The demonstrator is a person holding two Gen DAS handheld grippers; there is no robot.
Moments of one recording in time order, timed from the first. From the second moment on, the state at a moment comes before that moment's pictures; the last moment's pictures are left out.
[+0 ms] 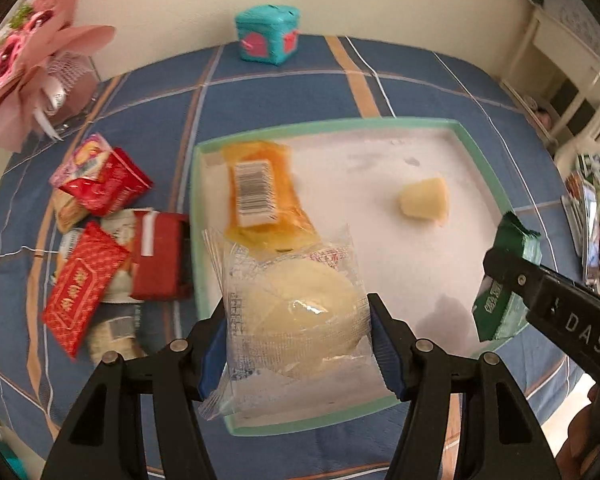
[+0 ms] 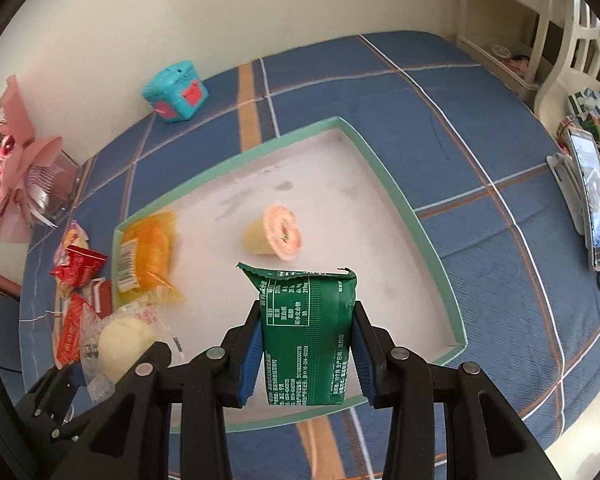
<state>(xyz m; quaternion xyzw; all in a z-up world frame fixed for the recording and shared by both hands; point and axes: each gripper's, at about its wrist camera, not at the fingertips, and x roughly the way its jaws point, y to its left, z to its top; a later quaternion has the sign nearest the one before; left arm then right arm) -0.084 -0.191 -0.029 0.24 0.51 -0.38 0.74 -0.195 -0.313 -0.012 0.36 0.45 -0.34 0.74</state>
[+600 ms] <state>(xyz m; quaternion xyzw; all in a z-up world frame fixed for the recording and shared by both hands) -0.082 -0.207 -0.071 0.26 0.54 -0.36 0.71 -0.174 -0.317 -0.058 0.36 0.51 -0.32 0.71</state>
